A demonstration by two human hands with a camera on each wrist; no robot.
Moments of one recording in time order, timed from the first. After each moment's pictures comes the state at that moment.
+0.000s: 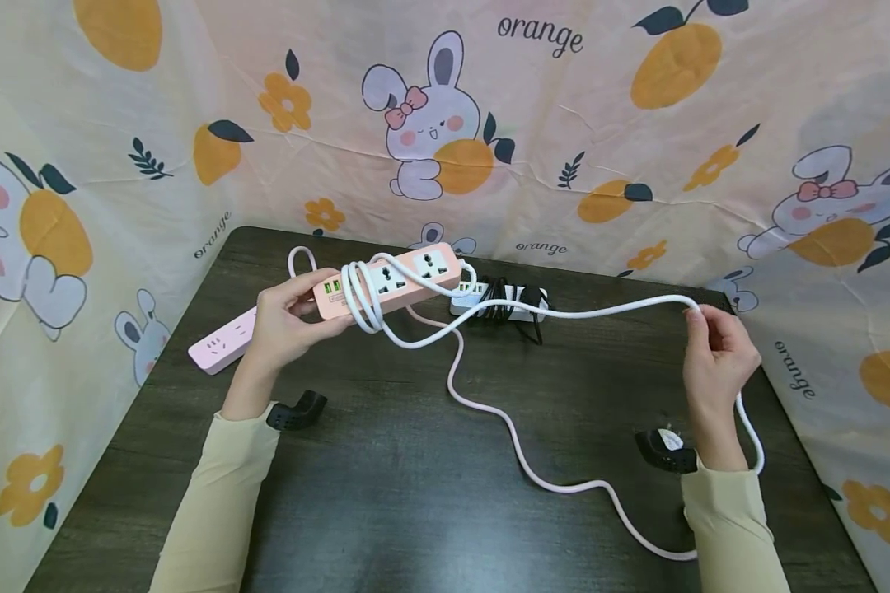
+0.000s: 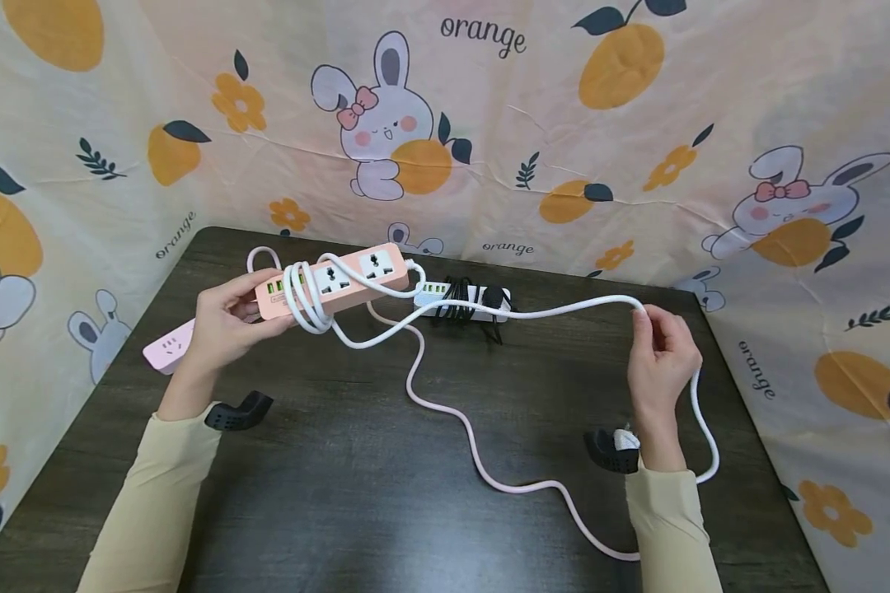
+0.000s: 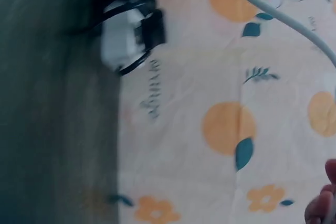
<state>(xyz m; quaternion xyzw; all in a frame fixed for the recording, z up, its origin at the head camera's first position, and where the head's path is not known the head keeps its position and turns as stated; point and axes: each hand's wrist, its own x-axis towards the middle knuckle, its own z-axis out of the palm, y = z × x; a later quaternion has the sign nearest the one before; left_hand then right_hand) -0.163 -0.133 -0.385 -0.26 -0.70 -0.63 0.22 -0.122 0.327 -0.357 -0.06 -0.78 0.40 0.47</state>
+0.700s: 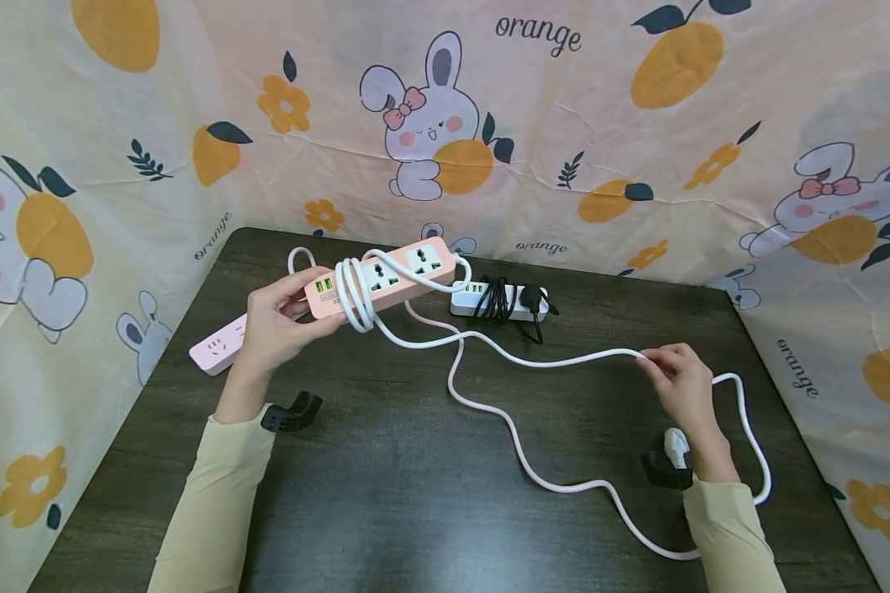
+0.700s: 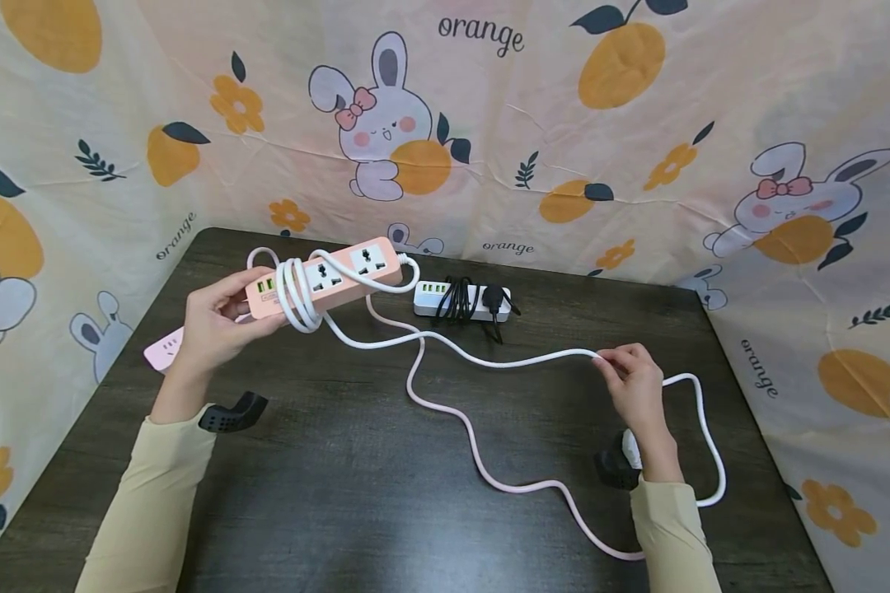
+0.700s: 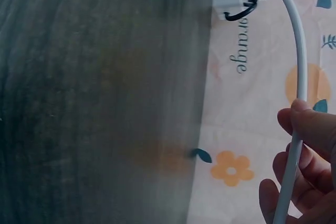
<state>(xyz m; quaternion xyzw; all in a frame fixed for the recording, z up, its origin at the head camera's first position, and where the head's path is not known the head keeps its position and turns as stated) -0.162 -0.139 -0.384 -0.24 -0.69 -0.64 0.22 -0.119 0.371 -0.427 0.04 -0.93 0.27 0.27</state>
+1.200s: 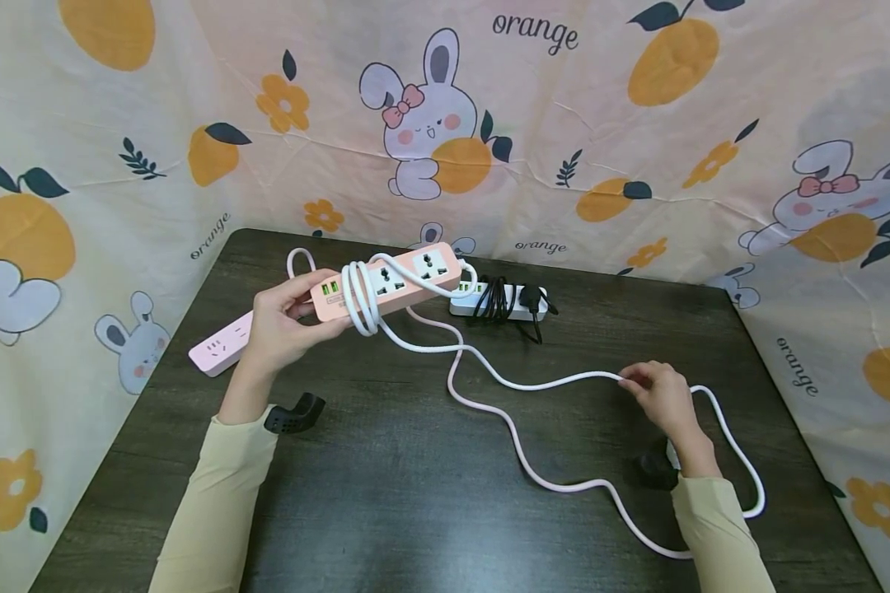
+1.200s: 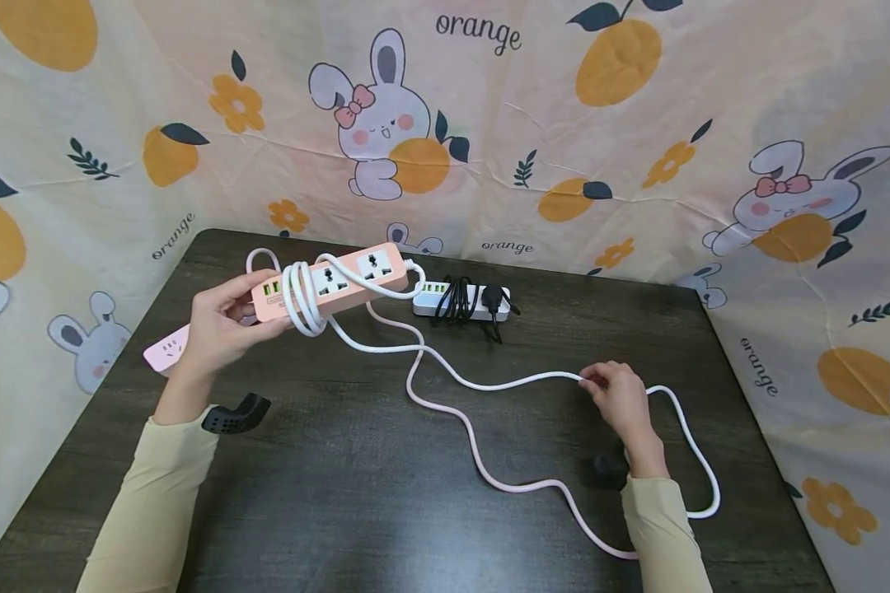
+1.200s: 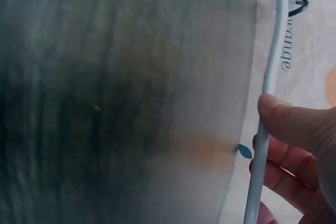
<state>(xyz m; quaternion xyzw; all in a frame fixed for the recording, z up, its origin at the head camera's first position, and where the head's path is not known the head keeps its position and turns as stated) -0.164 -0.135 -0.390 -0.26 -0.69 -0.64 0.21 -0.122 0.377 -0.456 0.07 -0.97 0.19 0.16</state>
